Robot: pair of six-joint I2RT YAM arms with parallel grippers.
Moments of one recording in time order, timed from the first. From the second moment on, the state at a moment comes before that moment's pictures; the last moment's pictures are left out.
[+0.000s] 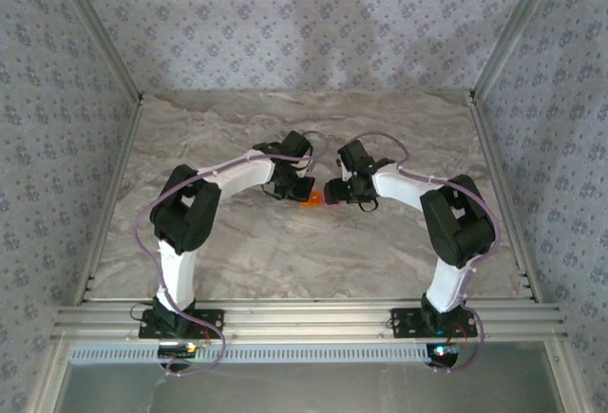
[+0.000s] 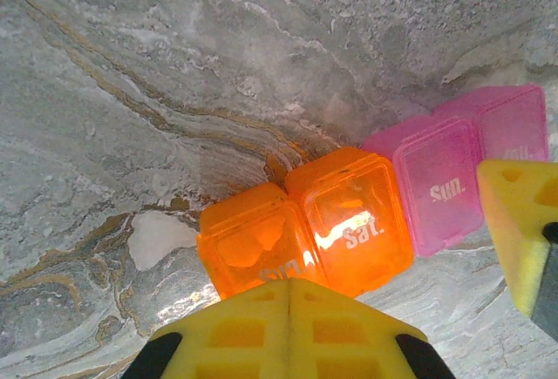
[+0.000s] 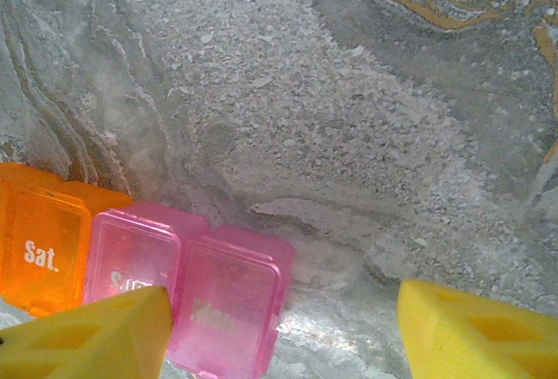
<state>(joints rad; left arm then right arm) -0.68 2.00 1.45 -0.69 0.22 -0.36 0.51 1.79 1.09 -0.44 -0.09 0.35</state>
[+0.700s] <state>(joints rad) -0.68 2.00 1.44 -0.67 0.22 -0.36 0.50 1.79 1.09 -0.43 -0.10 0.35</state>
